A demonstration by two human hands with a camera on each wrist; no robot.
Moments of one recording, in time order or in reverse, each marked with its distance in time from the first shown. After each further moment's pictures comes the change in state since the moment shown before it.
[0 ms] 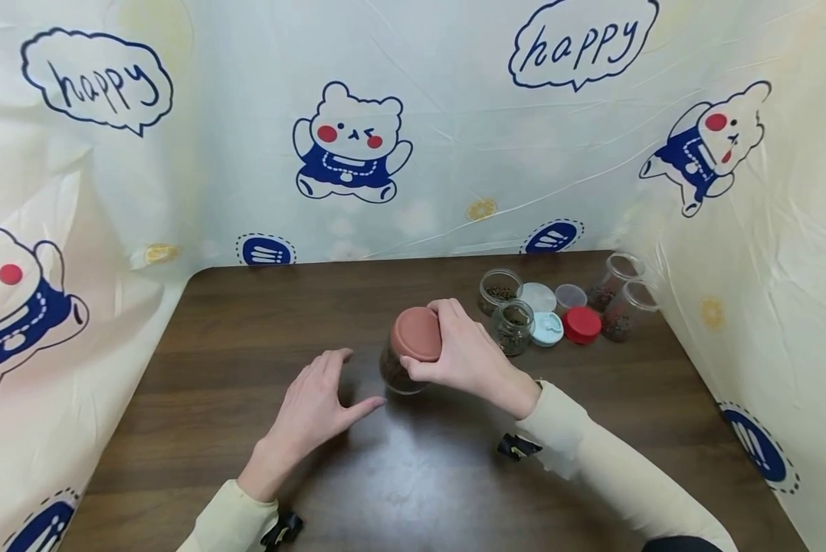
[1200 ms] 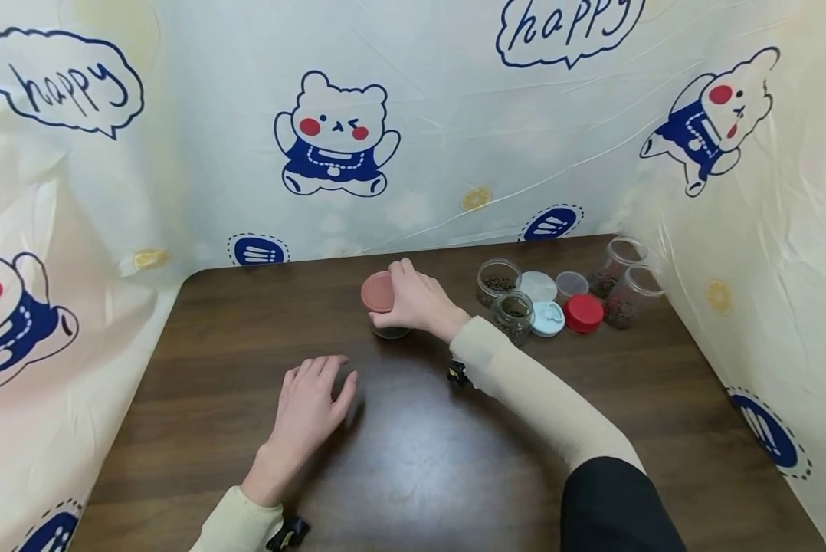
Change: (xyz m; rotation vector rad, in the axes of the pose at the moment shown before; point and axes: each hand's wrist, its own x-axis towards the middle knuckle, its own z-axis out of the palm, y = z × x) left_hand 0.000 -0.004 0.018 0.133 0.111 -0.032; right_hand 0.120 0.047 0.067 -0.207 -0.119 -0.009
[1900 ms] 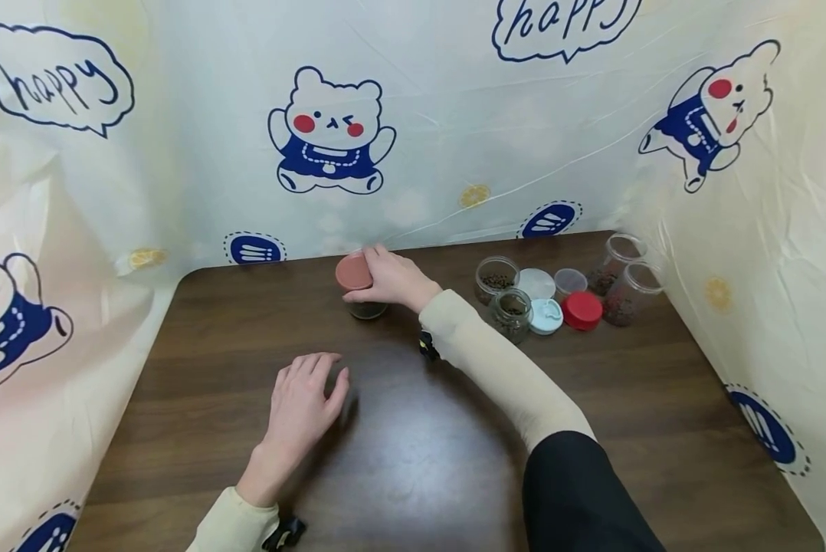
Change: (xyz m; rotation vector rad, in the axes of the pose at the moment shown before) left_hand 0.001 -0.002 0.001 -0.018 0.077 0.008; right_hand 0.052 -0.004 0.001 0.066 -0.133 -0.079
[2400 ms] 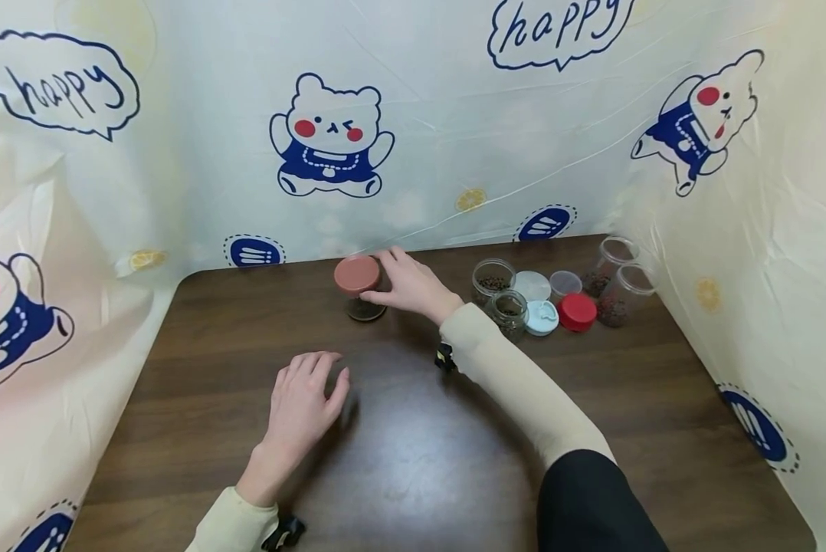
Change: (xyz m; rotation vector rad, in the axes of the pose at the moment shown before) left_hand -0.001 0.004 -0.004 0.001 0.047 0.033; right_hand -0.035 0.012 -0.009 0.026 0.100 -0.025
